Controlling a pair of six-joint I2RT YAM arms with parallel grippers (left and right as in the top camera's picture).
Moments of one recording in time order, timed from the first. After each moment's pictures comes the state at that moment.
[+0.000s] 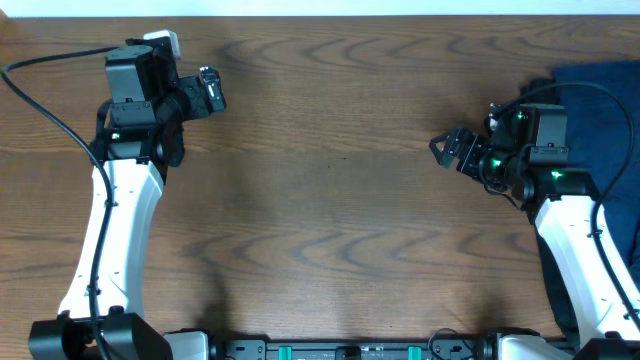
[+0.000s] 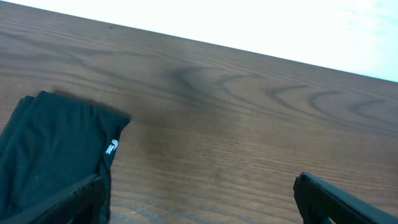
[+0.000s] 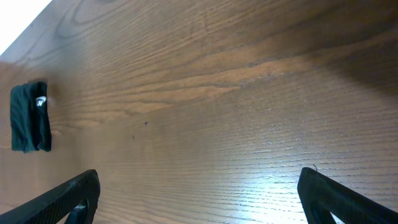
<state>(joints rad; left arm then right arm) 0.06 1.48 1.22 -0.39 0.14 -0.18 -0.01 1.35 0.94 -0.52 -0.41 0.46</state>
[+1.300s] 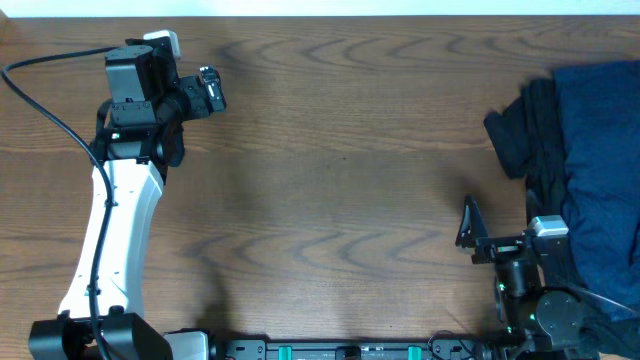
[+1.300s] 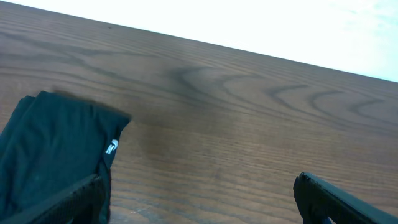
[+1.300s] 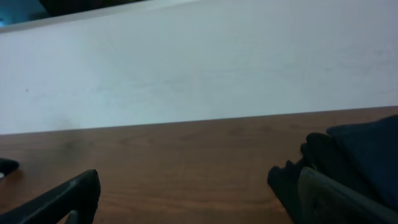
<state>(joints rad) 0.06 1.48 1.22 -0.40 0.14 -0.18 0.13 0.02 0.13 -0.06 0.02 0.17</state>
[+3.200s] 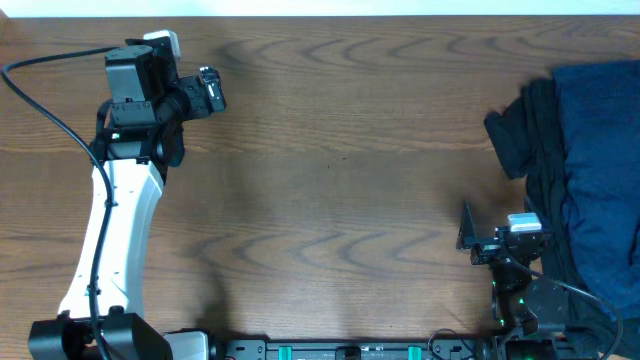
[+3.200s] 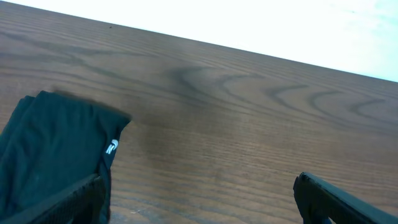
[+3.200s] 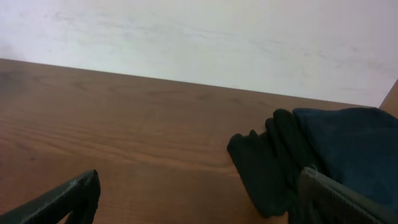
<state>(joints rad) 0.06 1.48 1.22 -0.40 0.14 -0.18 0.03 0.01 0.01 -0.07 -0.03 -0.09</state>
